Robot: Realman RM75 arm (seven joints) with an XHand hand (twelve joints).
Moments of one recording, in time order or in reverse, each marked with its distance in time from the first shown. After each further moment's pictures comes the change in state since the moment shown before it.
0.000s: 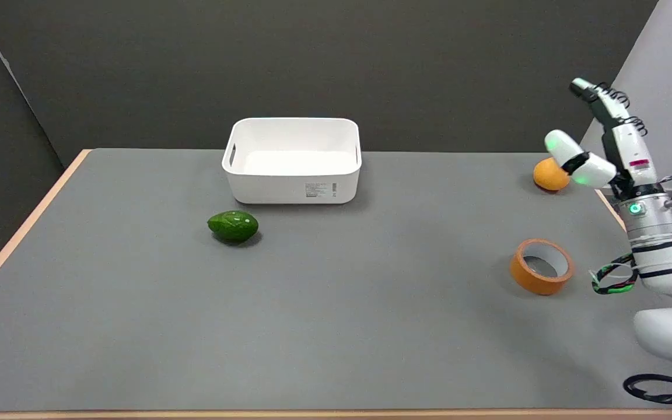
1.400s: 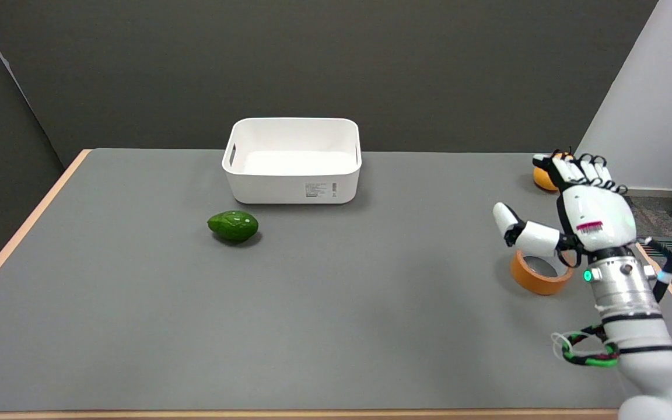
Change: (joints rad) arm -0.497 -0.211 0.032 0.809 0.425 -0.216 -1.224
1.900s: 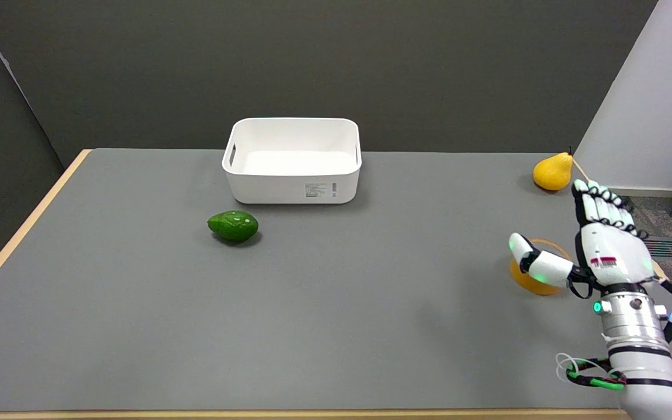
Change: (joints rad) arm -0.046 0.001 -0.128 -0.020 0.242 0.174 -0.163
